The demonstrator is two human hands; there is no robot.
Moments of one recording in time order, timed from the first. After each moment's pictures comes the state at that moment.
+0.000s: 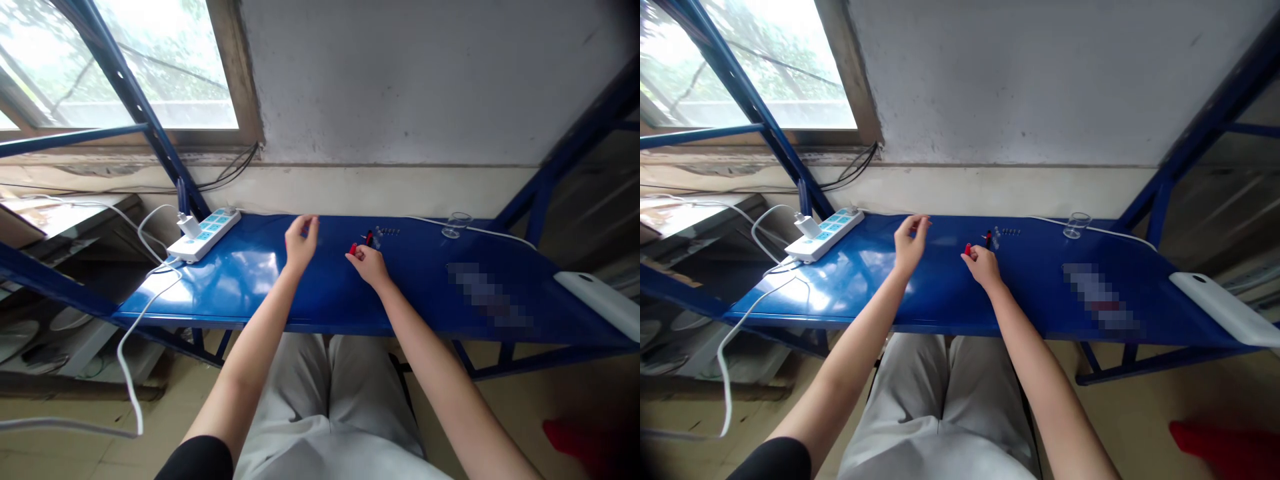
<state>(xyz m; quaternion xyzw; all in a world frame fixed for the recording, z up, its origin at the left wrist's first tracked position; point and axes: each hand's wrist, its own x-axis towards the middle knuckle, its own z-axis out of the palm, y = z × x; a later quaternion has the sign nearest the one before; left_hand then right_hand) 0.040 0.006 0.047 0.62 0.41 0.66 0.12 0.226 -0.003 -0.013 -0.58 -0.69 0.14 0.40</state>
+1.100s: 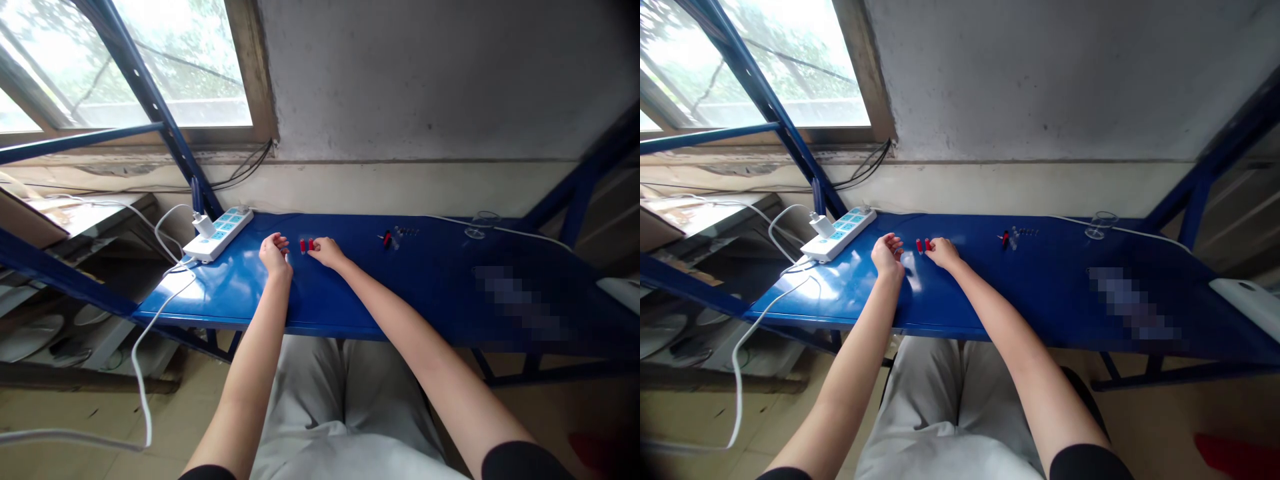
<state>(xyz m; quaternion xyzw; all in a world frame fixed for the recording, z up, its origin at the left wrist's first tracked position) -0.032 0.010 0.022 0.17 0.45 0.79 0.39 0.095 0.054 -0.006 -0.53 -0.77 0.22 0.27</state>
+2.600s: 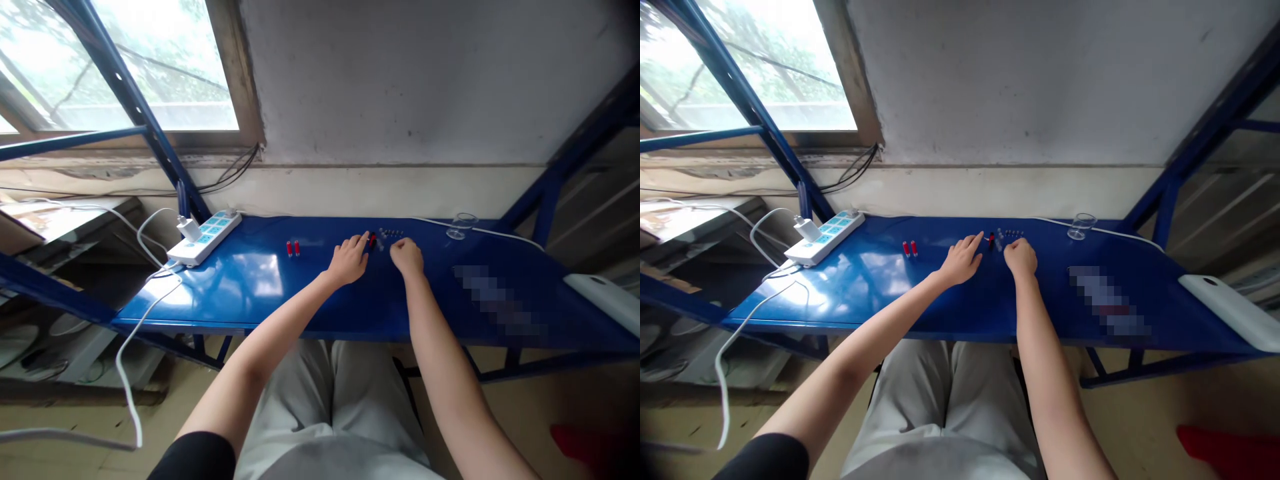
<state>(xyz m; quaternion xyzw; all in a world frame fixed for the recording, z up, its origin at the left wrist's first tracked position) 0.110 -0.006 0.022 0.85 0.46 0.24 0.05 0.287 0.017 0.012 -0.80 -0.49 0.09 0.32</state>
